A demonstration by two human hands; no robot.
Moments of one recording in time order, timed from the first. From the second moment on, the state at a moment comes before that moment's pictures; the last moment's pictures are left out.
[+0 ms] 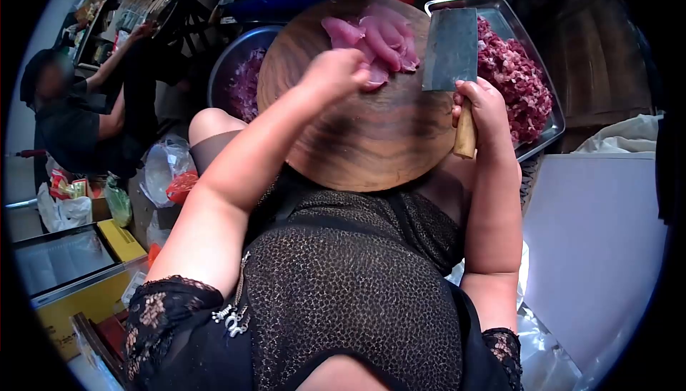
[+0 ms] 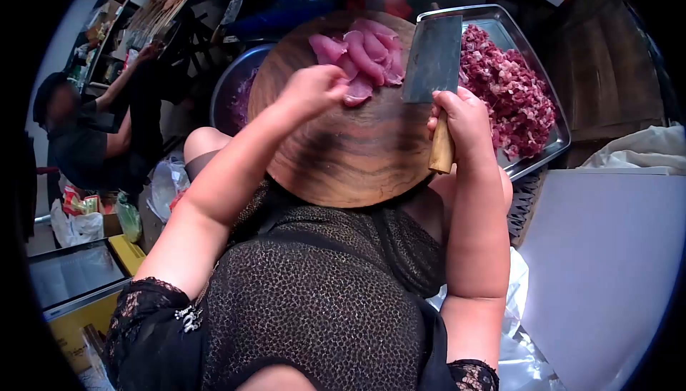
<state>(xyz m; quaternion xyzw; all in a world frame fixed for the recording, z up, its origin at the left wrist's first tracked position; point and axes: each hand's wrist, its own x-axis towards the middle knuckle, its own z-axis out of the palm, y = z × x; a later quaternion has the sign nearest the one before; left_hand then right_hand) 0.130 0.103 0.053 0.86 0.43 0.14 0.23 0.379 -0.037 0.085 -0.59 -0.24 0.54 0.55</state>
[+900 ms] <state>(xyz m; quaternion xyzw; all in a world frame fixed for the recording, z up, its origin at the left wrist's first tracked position) 0.081 0.168 0.122 0.60 0.38 0.34 0.62 0.376 -0.038 0.077 -0.63 -0.28 0.53 0.50</state>
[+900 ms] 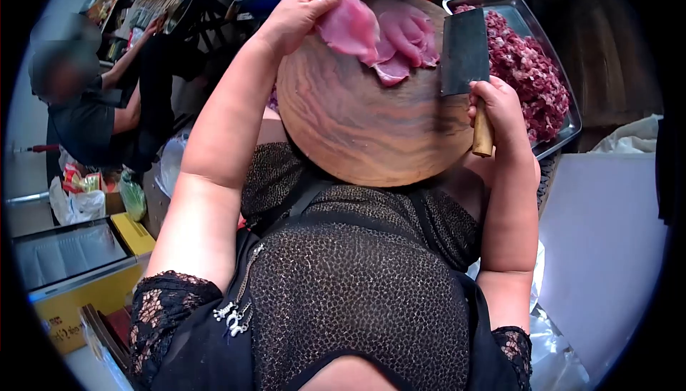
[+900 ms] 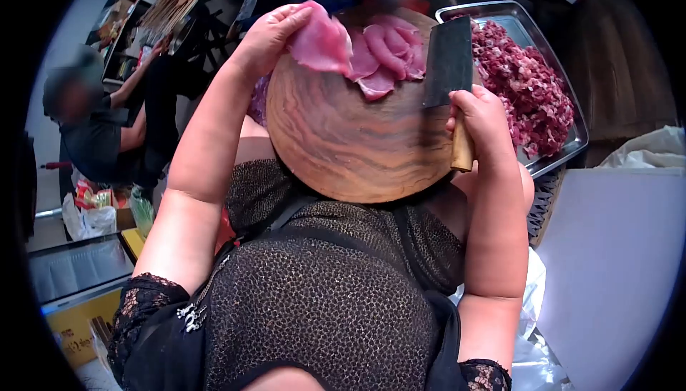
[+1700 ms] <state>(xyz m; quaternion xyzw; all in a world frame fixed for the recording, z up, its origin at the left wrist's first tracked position) 0.049 0.046 0.017 0.92 0.38 0.05 0.07 0.366 -0.051 0.073 -0.67 -0.33 0.50 0.43</state>
